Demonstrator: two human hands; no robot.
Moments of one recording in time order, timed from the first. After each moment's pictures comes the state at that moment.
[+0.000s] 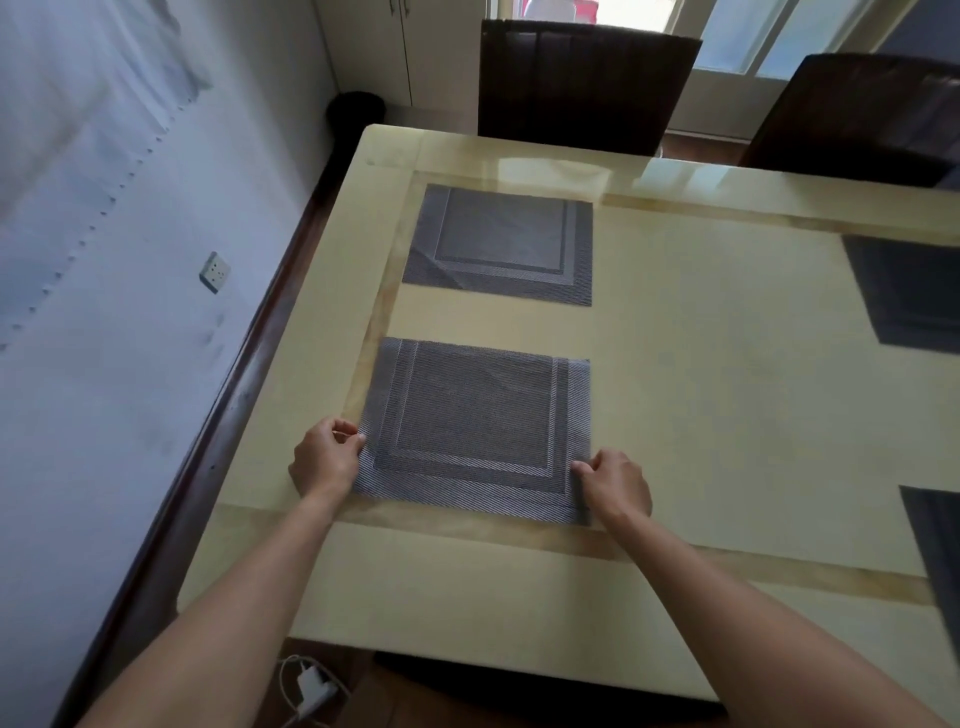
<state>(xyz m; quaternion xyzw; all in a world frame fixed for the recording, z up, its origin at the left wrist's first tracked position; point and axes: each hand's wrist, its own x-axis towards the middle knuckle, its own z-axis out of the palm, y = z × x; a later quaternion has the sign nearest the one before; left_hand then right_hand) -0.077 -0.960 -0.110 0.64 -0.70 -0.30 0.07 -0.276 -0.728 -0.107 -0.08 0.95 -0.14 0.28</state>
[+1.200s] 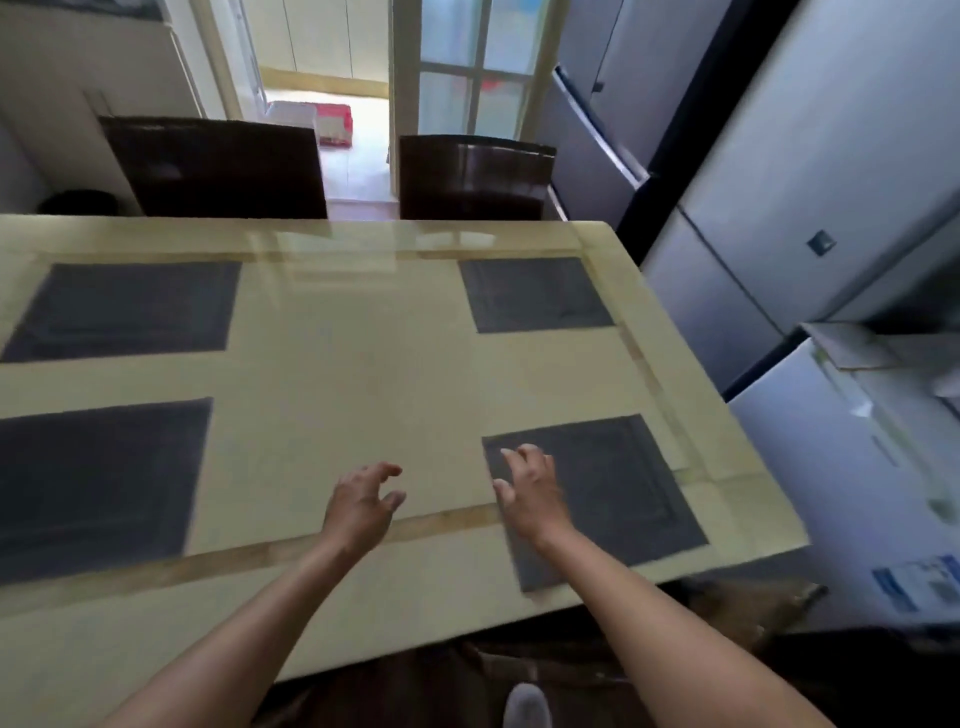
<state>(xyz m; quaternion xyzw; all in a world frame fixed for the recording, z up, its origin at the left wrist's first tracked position) -0.334 -0.540 -0.053 0.30 -0.87 -0.40 -0.03 -0.440 -0.352 -0.036 -0.21 0.95 -0.15 0.16</state>
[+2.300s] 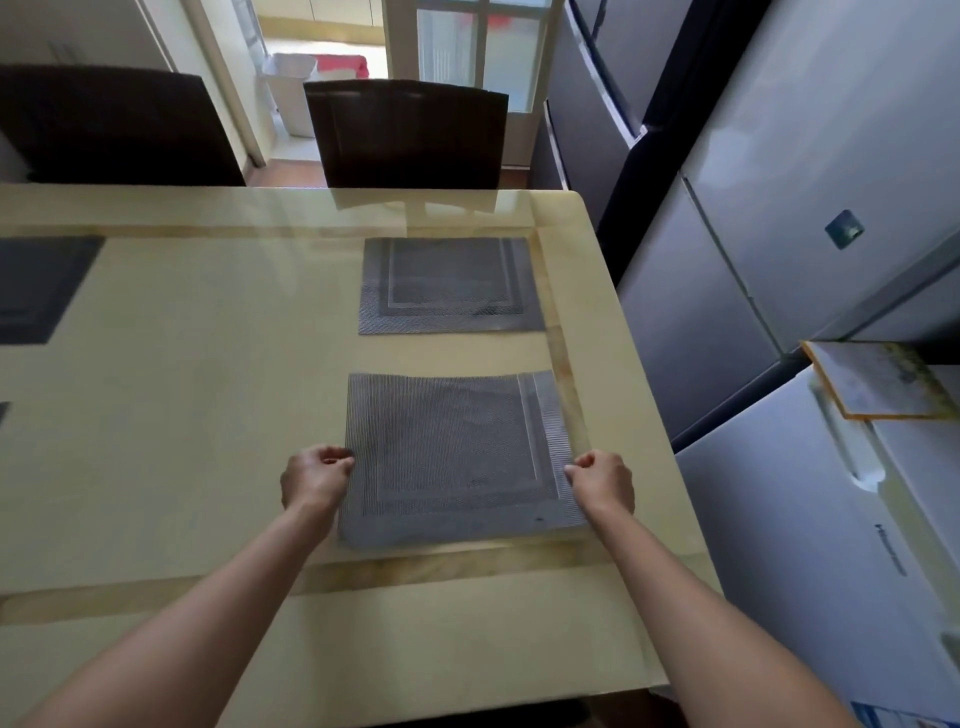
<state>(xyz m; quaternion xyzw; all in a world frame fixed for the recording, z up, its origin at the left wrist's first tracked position) -0.547 -0.410 -0.111 0.58 -0.68 -0.44 0.07 -0.707 -0.153 -0.087 0.09 0.93 -0.27 0.23</state>
